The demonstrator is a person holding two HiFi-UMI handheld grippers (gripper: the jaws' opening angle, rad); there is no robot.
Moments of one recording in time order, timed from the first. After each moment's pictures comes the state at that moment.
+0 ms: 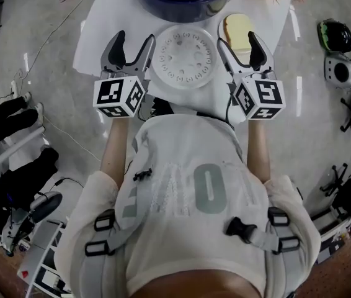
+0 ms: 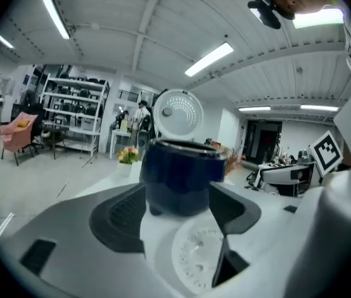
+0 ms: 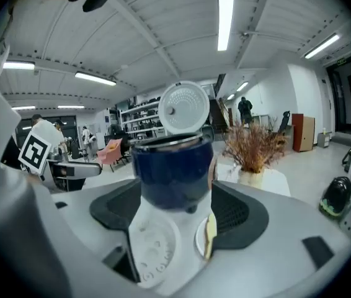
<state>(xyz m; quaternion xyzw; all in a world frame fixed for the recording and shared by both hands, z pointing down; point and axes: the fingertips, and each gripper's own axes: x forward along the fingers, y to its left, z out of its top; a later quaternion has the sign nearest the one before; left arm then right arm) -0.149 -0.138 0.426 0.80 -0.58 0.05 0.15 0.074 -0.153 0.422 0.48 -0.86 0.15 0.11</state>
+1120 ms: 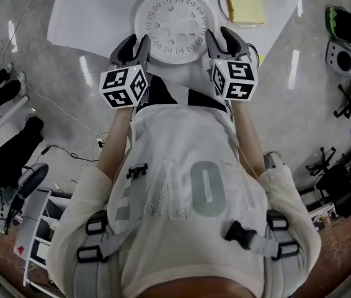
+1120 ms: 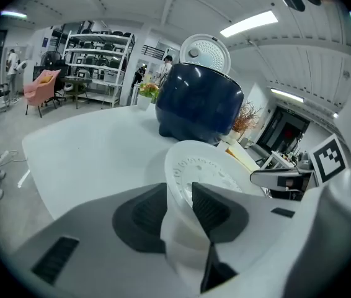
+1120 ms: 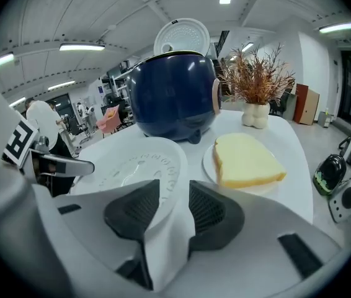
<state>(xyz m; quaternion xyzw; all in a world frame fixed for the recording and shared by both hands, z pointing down) -0.121 -0.061 0.584 0.71 -0.60 0.14 0.35 0.069 -0.106 0.579 0.45 -0.82 0.25 0.26</state>
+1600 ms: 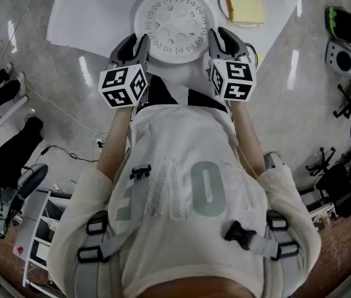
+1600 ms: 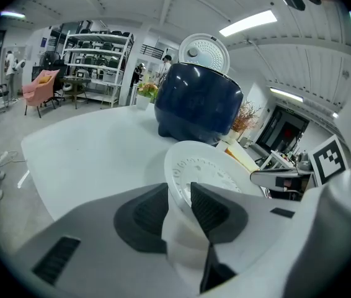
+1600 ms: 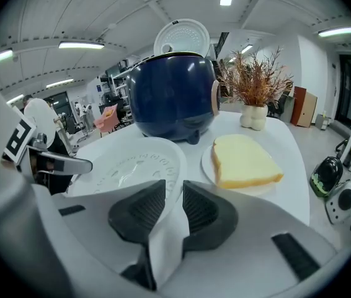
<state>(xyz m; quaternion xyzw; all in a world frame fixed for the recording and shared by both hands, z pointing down) -0.119 -0.061 0.583 0.71 -0.59 0.14 0.35 0.070 -0.105 0.580 0.46 -0.81 0.24 0.27</state>
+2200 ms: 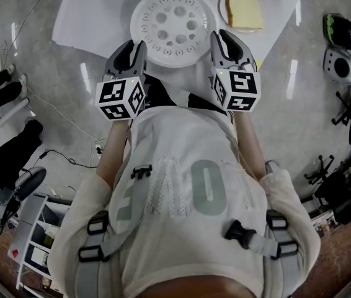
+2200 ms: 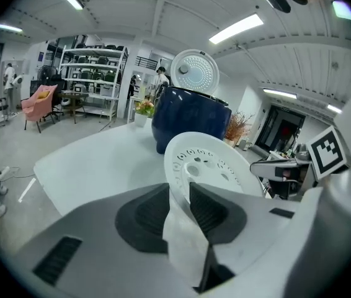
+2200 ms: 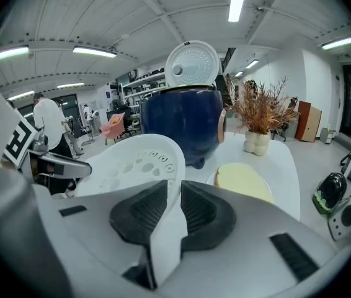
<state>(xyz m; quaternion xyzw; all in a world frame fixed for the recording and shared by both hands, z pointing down) -0.125 -0.050 0.536 0.73 -0.61 0.13 0.29 0.063 -0.107 0.525 0.45 -0.84 0.19 0.23</state>
